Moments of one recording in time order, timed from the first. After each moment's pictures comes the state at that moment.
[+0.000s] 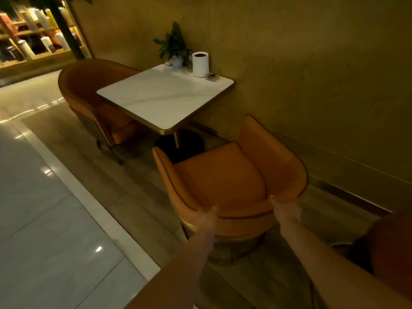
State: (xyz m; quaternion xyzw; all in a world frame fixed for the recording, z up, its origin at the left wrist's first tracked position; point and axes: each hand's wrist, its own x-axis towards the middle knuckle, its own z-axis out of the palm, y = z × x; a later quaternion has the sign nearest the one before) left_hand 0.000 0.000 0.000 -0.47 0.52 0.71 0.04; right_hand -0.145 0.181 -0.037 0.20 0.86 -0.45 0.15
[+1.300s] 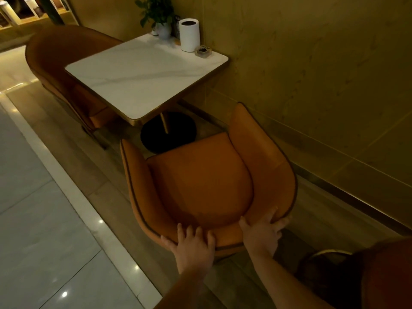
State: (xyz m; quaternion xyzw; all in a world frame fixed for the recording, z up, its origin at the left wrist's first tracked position) left_hand -0.095 0.072 -0.093 -0.36 0.91 0.15 0.14; right_hand -0.205 0.193 -0.082 0.08 0.95 -0.27 0.15
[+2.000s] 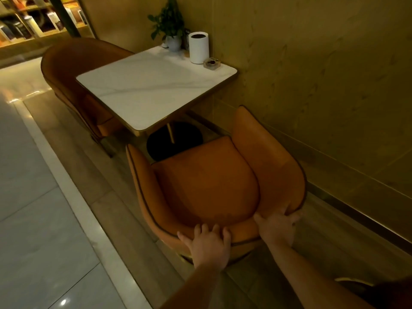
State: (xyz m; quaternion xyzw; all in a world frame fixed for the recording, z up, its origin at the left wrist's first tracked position) left_hand -0.178 0.066 -0.099 -0.37 0.91 0.17 0.09; right_hand -0.306 0.183 -0.084 0.05 0.95 -0.25 0.16
